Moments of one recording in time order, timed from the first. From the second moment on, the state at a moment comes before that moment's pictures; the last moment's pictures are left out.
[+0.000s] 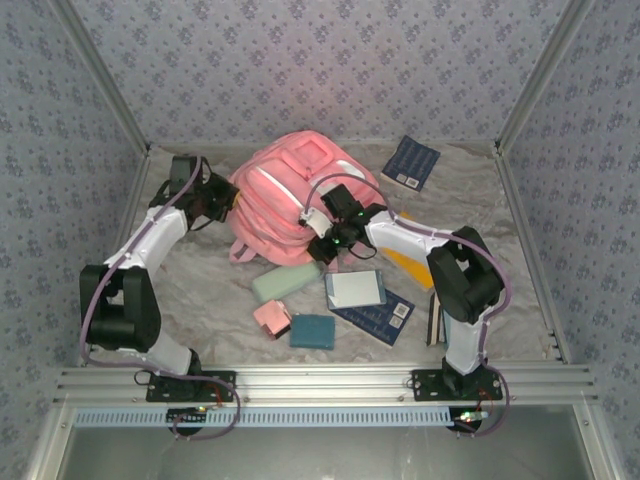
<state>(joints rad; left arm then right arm) -0.11 1.54 1.15 -0.34 0.32 -1.24 0.67 1.87 1.32 -0.47 -0.40 -0.18</state>
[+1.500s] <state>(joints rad) -0.12 1.53 1.11 -0.33 0.32 -1.28 0.56 1.79 0.77 0.51 -0.62 0.42</state>
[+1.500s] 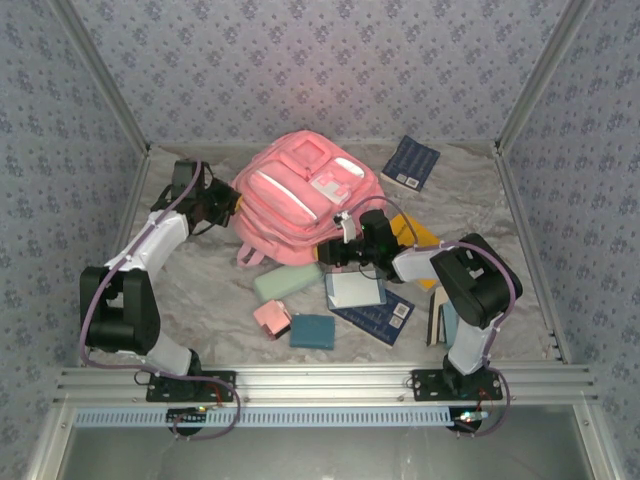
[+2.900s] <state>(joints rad) -0.15 1.48 1.11 -0.35 0.26 -1.28 0.69 1.71 0.97 0.14 -0.54 0.28</state>
